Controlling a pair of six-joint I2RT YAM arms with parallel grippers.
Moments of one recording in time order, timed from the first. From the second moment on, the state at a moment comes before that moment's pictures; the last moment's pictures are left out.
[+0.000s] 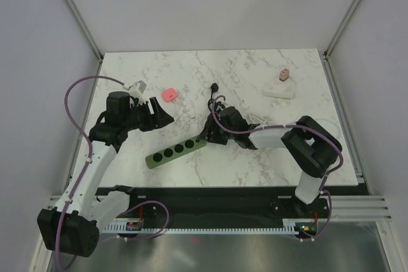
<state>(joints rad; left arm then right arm) -0.16 0.97 0.85 -0.51 0.43 -0.42 0.75 1.77 0.82 0.26 -0.18 0.89</state>
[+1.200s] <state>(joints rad) -0.22 0.97 0.86 -0.53 0.37 -0.42 0.74 2.02 1.08 0.33 -0.12 1.03</state>
